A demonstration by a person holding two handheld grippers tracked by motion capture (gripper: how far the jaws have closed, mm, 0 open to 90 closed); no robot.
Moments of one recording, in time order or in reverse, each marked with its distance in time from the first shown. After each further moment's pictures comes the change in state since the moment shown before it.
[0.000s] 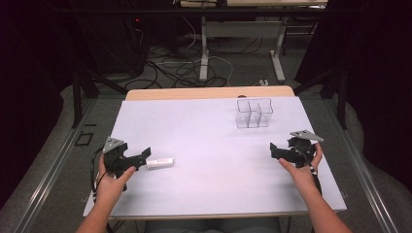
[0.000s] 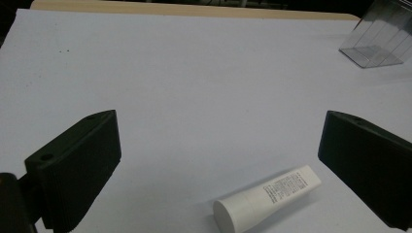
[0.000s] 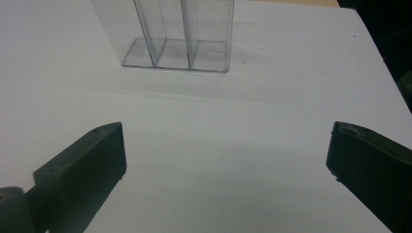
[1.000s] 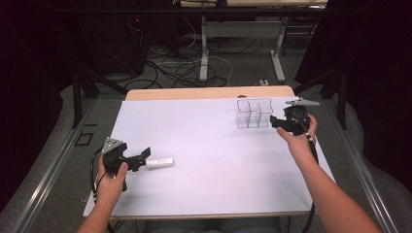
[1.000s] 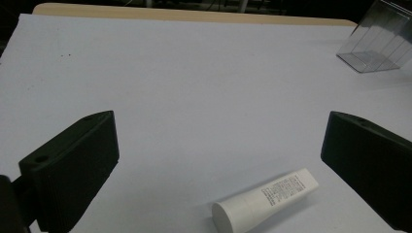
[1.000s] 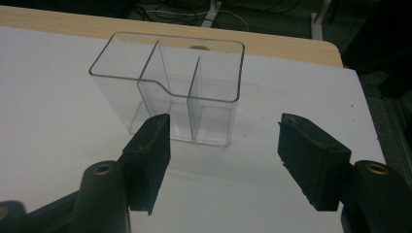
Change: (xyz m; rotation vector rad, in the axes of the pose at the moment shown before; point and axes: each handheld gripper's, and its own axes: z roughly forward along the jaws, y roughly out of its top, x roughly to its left) left arm 0.000 -0.001 -0.003 -0.014 -0.002 0.000; right arm 0.003 0.092 0.018 0.035 0.006 -0.031
